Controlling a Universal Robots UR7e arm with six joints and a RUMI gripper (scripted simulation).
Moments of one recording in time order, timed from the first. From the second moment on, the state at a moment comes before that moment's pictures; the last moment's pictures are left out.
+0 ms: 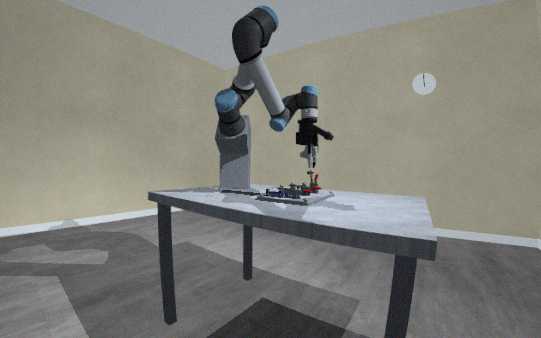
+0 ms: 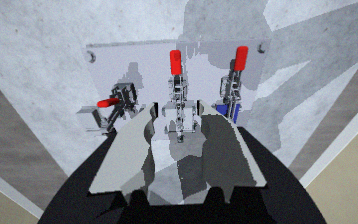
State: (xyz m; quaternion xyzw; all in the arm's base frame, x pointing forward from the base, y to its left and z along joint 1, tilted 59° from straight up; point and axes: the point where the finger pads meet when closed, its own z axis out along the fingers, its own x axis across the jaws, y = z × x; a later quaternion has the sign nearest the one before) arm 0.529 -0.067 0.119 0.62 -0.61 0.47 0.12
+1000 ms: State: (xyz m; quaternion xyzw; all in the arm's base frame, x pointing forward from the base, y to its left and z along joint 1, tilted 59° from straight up) arm 0.558 -0.074 0.121 0.62 -0.62 0.47 0.13
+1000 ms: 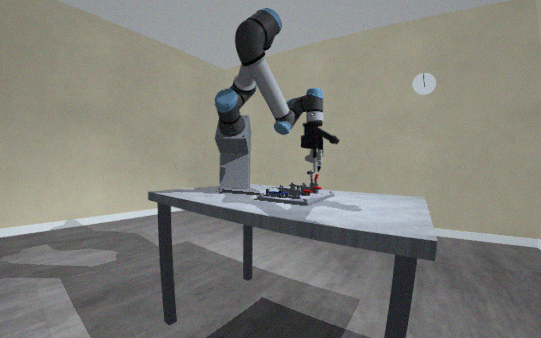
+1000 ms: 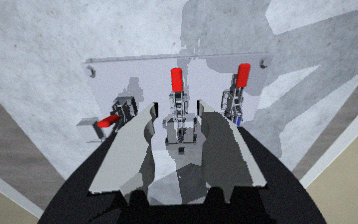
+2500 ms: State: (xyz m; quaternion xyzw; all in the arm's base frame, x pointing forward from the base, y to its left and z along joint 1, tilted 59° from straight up) arm 0.584 -0.118 0.089 0.62 -0.62 0.47 0.13
